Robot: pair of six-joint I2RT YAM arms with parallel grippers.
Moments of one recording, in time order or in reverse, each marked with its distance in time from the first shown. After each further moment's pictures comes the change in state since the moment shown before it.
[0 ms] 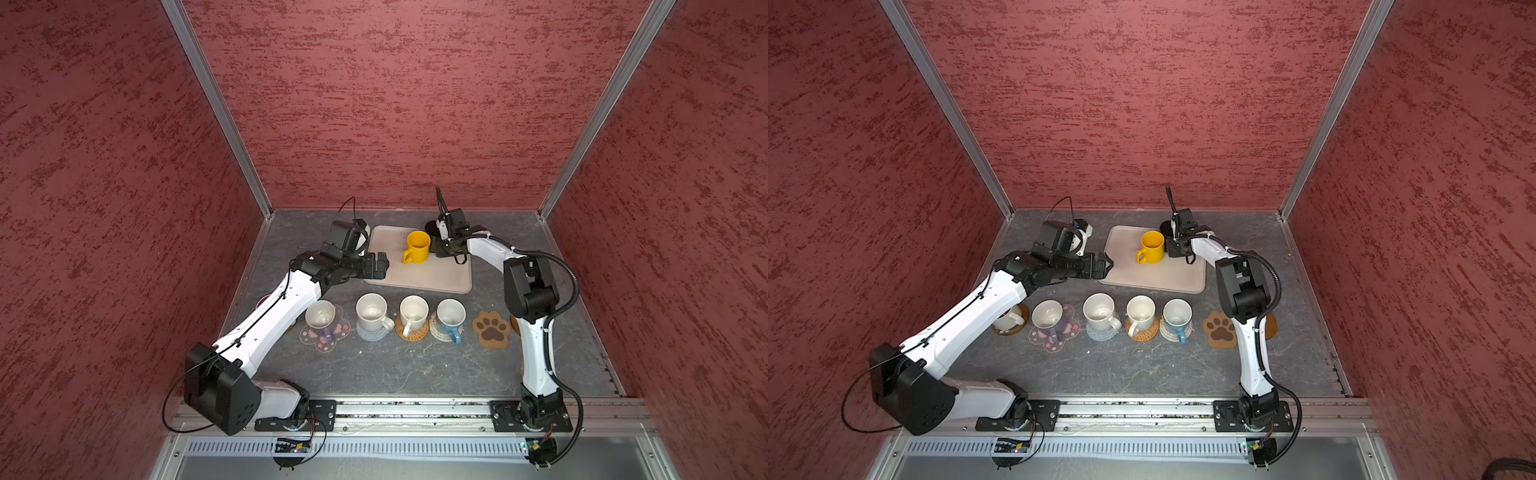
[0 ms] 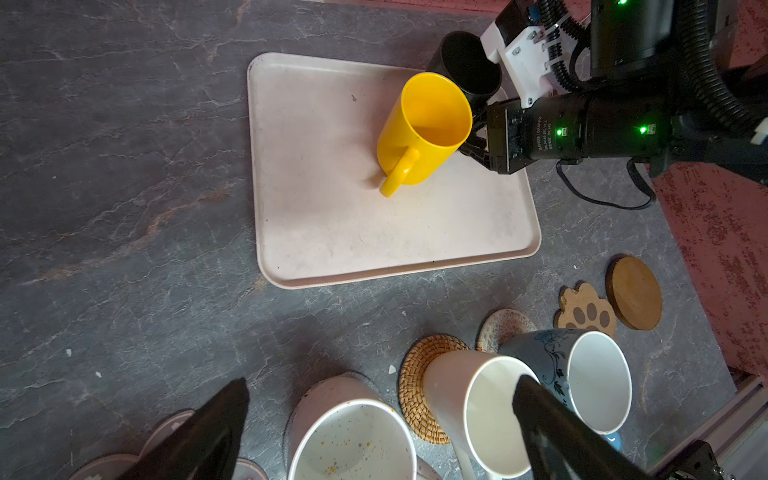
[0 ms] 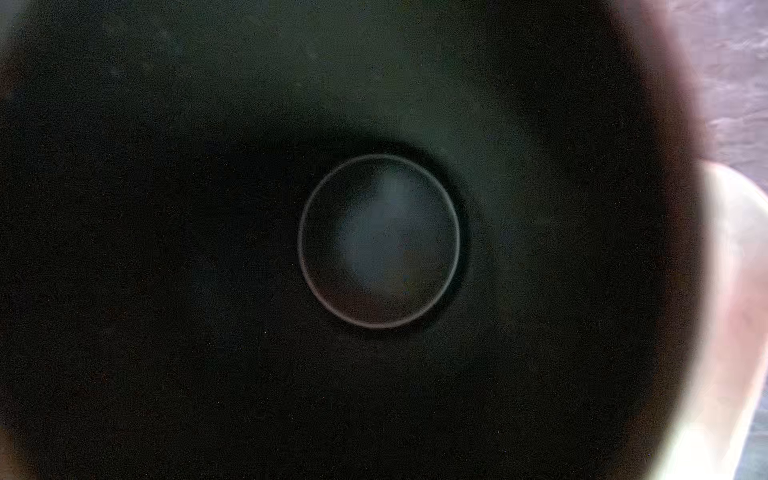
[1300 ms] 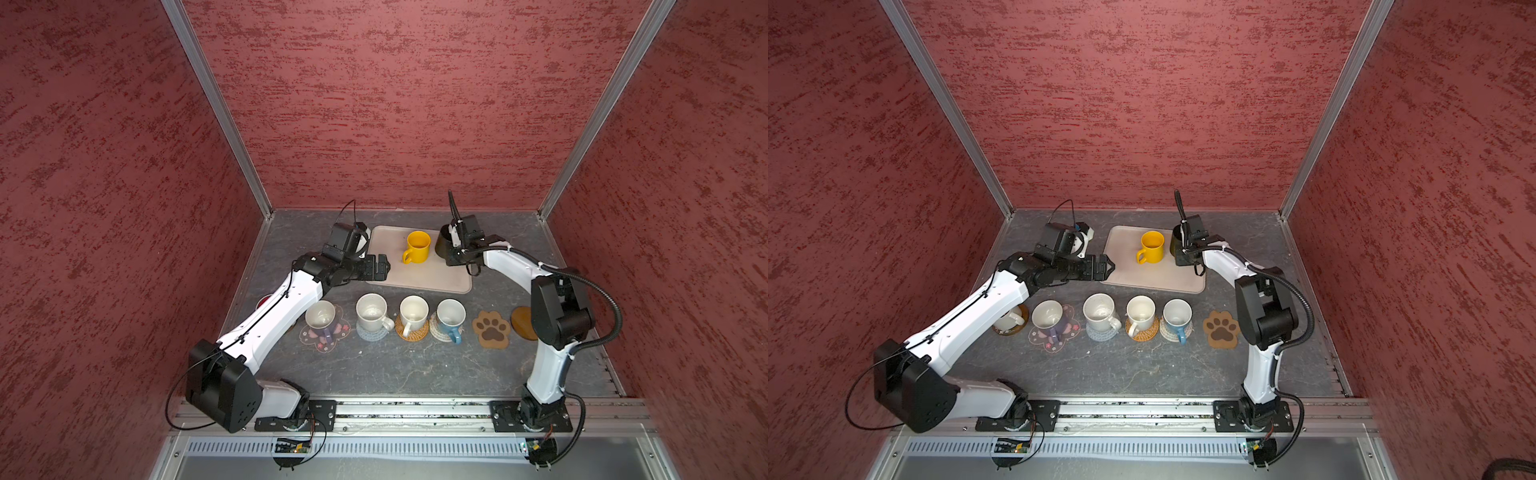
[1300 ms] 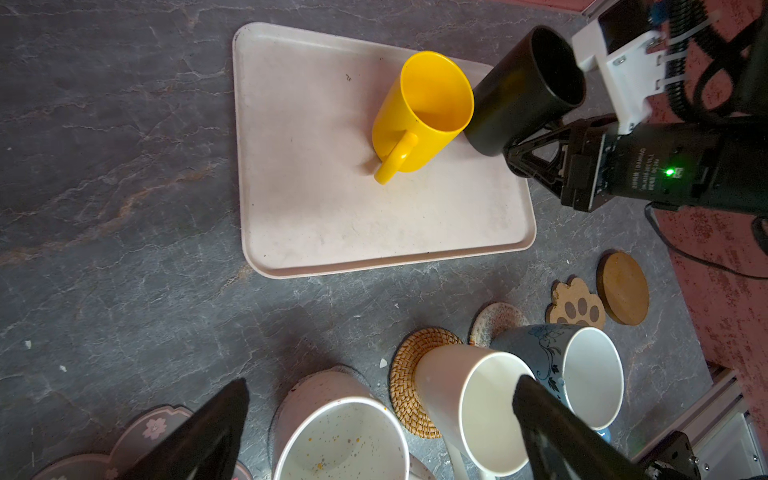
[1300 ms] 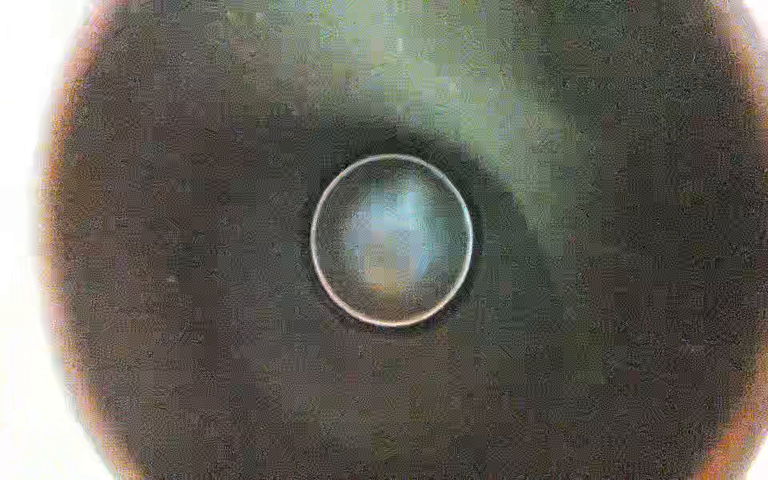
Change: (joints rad) left arm -0.003 0.019 -0.026 0.018 0.041 -0.035; right arm 0.014 -0.344 -0.338 0.025 0.053 0.069
